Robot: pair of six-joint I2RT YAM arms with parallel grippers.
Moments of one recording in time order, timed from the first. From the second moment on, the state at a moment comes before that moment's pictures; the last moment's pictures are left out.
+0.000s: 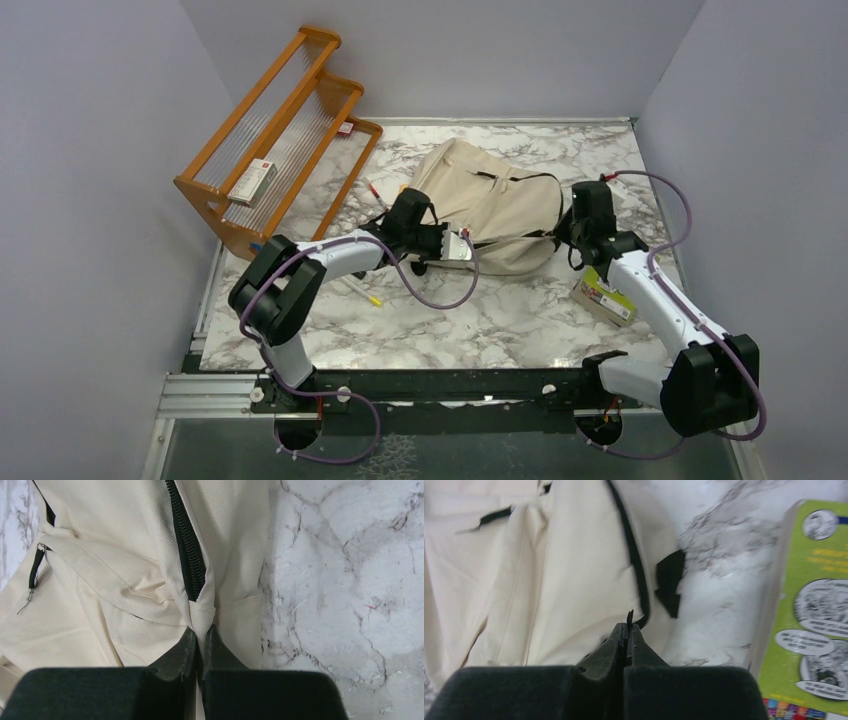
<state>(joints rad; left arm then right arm) -0.67 1.73 0.98 0.08 0.60 0.95 0.25 1.16 0.80 -0.35 0.29 0.66</state>
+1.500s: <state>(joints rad) -0.75 1.59 1.07 0.27 0.60 0.21 0.14 1.04 0.70 0.01 -0.66 0.50</state>
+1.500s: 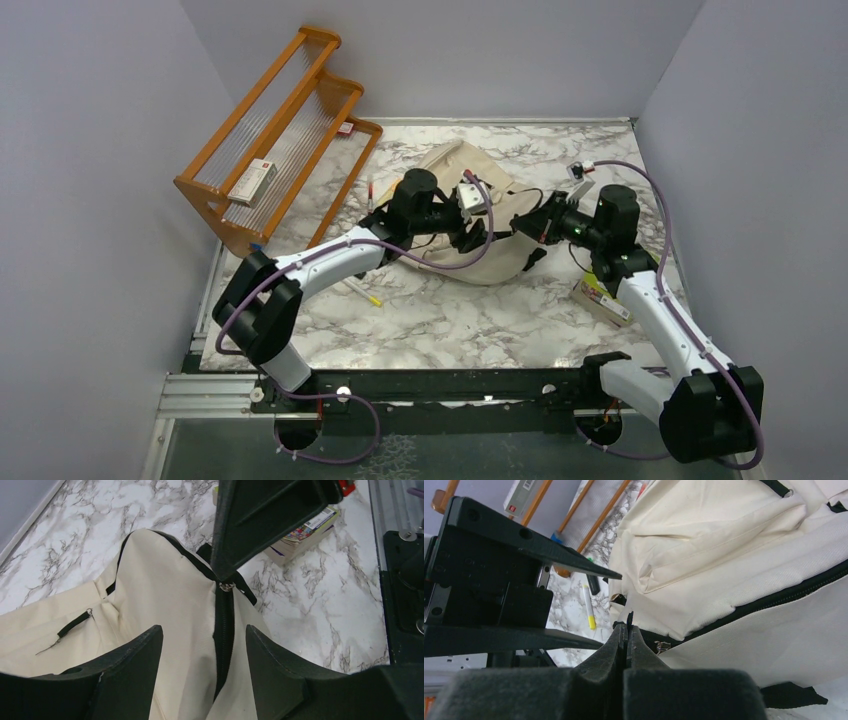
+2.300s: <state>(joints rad) -0.77 1.66 1.15 0.19 0.54 0.23 0.14 1.03 0.68 0.02 -0.66 0.50</state>
